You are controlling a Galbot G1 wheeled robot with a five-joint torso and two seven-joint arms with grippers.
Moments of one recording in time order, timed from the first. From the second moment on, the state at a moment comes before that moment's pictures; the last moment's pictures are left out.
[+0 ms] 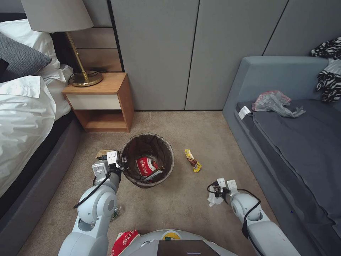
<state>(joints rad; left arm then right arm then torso) 1.45 -1.44 -0.51 -2.27 -0.46 0.74 -0.37 -1.35 1.15 0.42 1.61 0.25 -0.69 -0.06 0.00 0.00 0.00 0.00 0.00</state>
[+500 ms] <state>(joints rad) 1.45 -1.43 -0.50 -2.27 -0.46 0.74 -0.37 -1.35 1.10 0.56 1.93 0.35 -0.66 -0.05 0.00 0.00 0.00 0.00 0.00</state>
